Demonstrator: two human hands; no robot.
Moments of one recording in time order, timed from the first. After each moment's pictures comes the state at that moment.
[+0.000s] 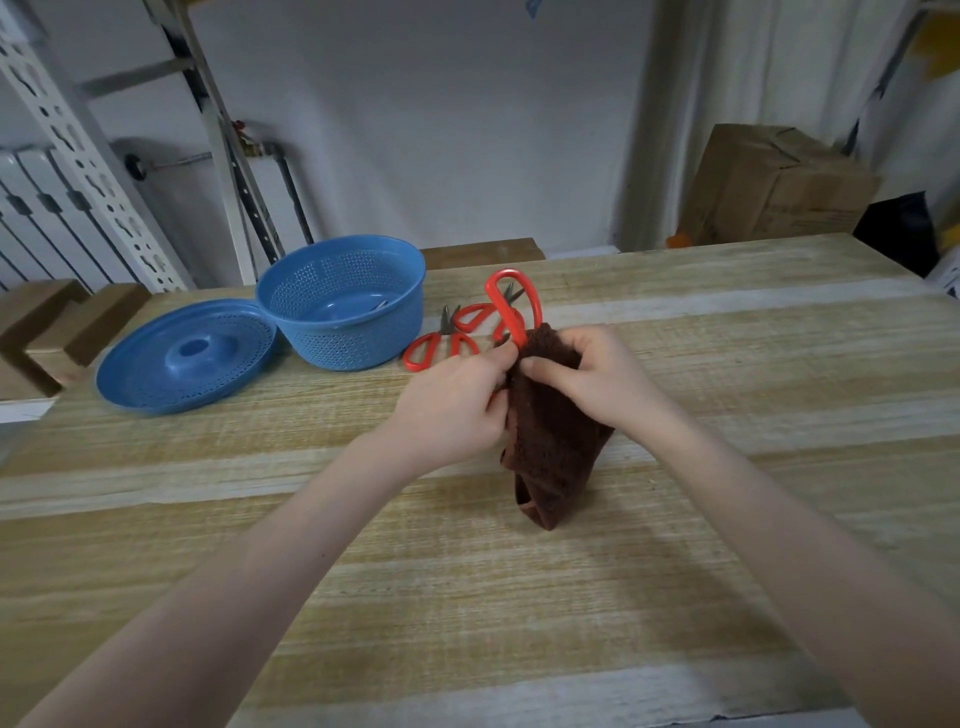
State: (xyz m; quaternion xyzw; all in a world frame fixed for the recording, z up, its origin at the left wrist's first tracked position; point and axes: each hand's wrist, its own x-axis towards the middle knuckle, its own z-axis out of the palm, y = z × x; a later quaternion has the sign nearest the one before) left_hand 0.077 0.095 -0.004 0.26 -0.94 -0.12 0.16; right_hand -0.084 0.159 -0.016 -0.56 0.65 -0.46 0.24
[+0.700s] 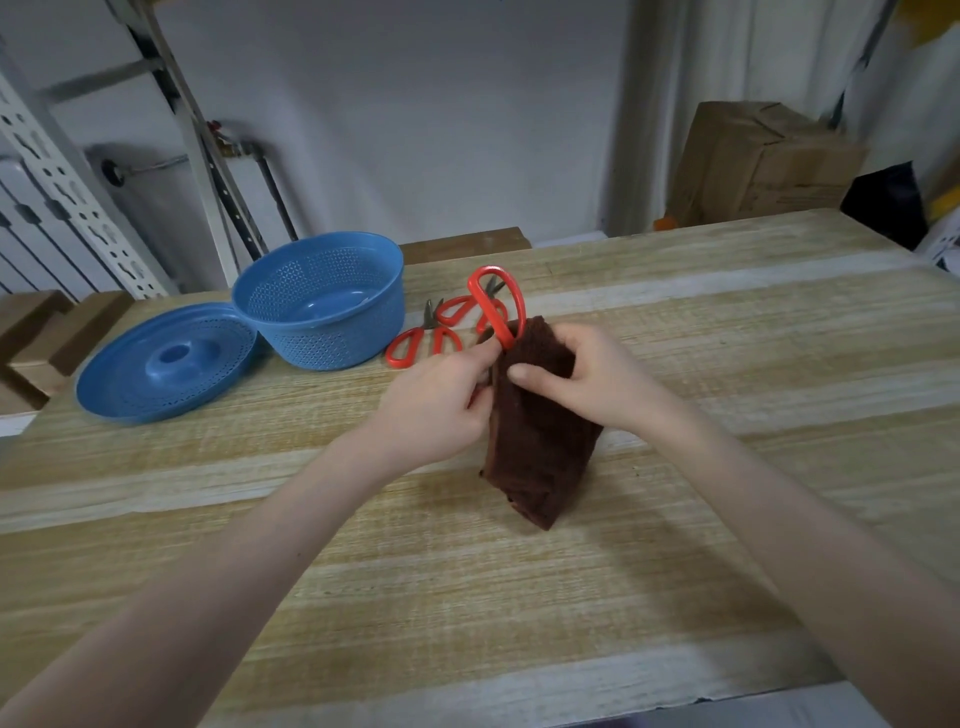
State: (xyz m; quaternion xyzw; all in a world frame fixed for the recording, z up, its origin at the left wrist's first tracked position) left_hand 0.071 0.097 -0.008 0.25 -0.95 -0.14 0.16; right_hand -0.098 0.172 -0.022 -0.59 0.64 -0.43 0.23
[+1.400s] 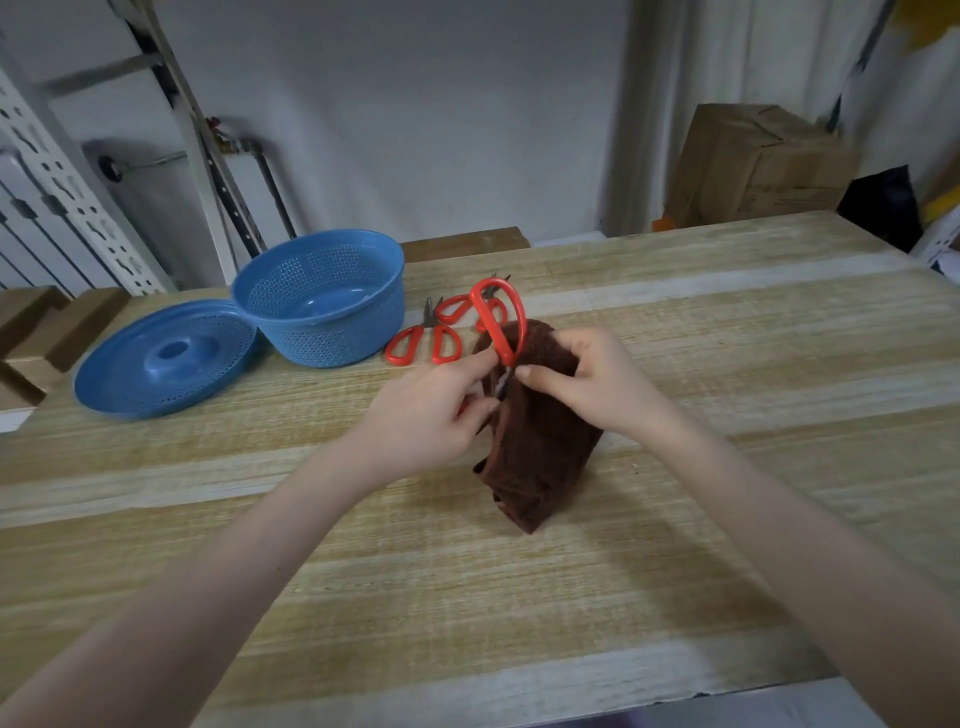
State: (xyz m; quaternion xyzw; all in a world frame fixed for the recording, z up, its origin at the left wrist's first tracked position) left_hand 0.086 0.095 -0.013 0.23 -0.95 -0.14 0.15; right_hand -0.094 0.176 -0.026 -0.57 0.62 -0.48 0.25
